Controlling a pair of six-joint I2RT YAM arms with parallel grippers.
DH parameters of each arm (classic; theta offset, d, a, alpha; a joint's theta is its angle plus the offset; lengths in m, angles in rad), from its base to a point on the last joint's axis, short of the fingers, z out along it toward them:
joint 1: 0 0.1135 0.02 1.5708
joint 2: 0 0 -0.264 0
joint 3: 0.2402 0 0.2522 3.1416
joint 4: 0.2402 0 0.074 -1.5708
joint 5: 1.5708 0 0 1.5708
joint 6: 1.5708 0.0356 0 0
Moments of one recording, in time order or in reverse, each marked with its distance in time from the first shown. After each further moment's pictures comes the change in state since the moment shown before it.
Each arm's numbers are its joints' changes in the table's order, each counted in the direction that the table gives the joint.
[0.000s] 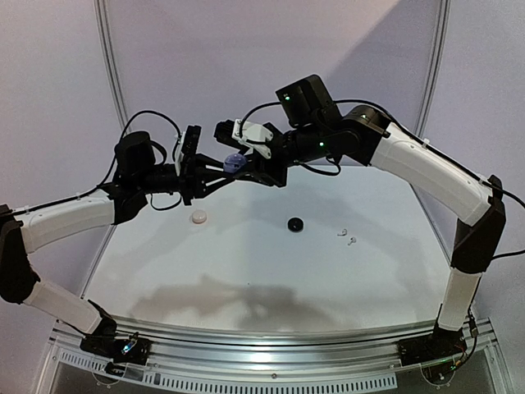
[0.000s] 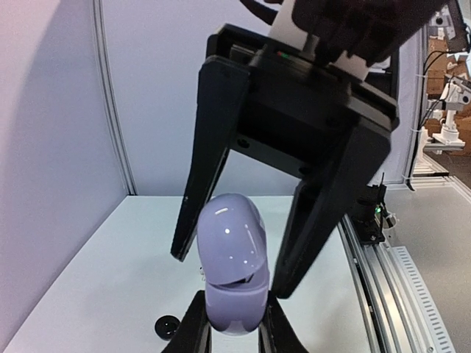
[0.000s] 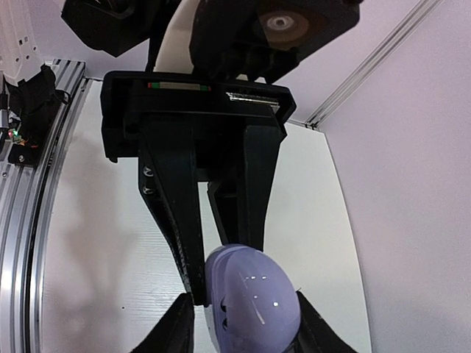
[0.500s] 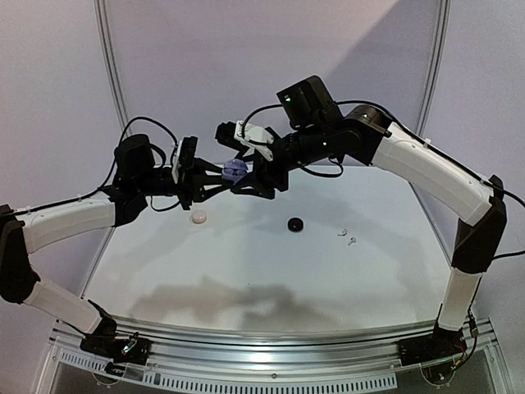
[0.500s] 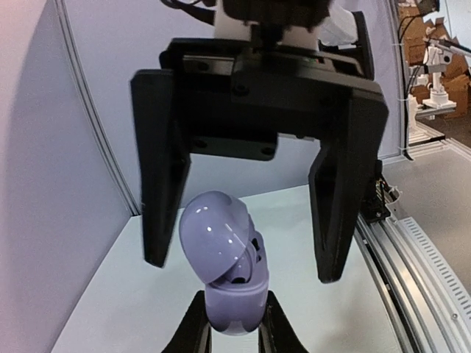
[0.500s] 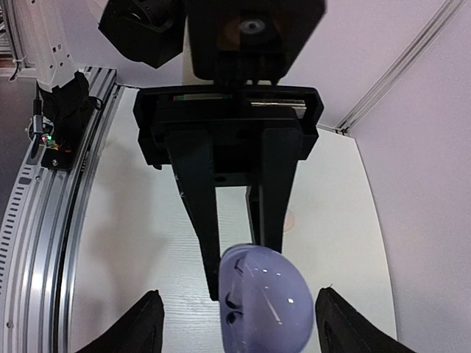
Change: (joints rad) left arm 0.005 0.000 -0.027 -0.038 0.090 0.177; right arm -0.010 0.008 -0.003 0.034 -0.100 0.045
